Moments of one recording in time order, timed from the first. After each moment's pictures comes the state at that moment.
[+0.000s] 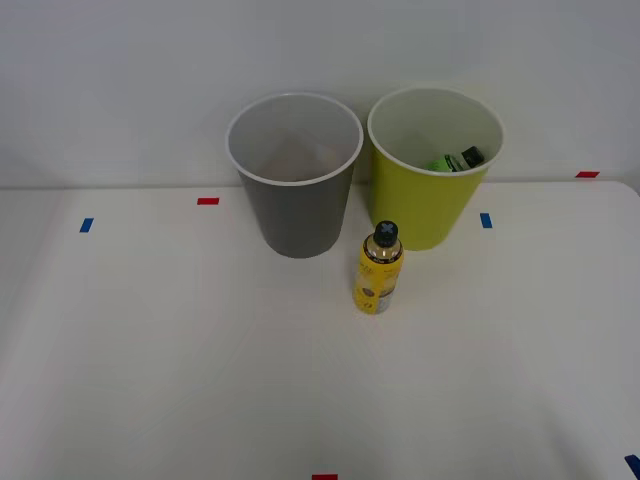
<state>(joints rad) 1.09 -0.25 0.00 -1.87 0.30 -1.03 0.92</state>
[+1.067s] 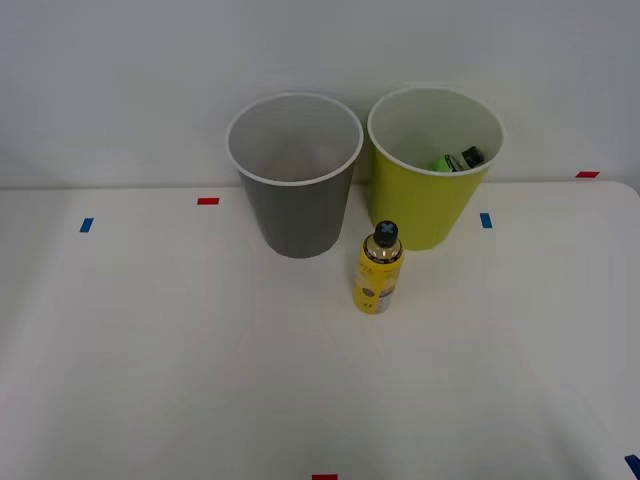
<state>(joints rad) 1.09 -0.25 0.00 -1.87 0.30 -1.03 0.92</state>
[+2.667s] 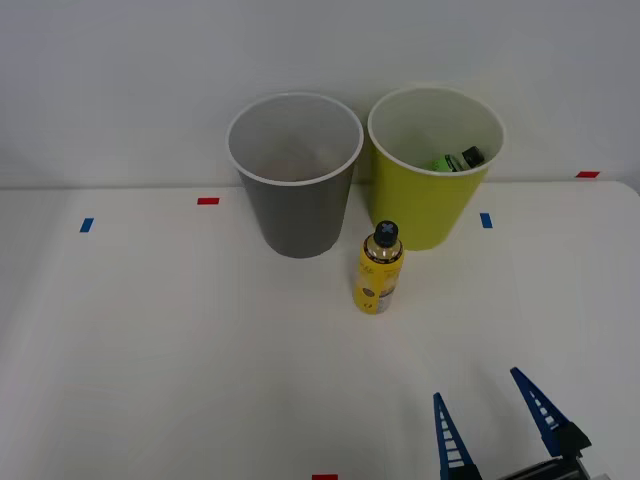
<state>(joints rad) 0.73 -0.29 0.30 -1.78 0.11 -0.81 1.29</state>
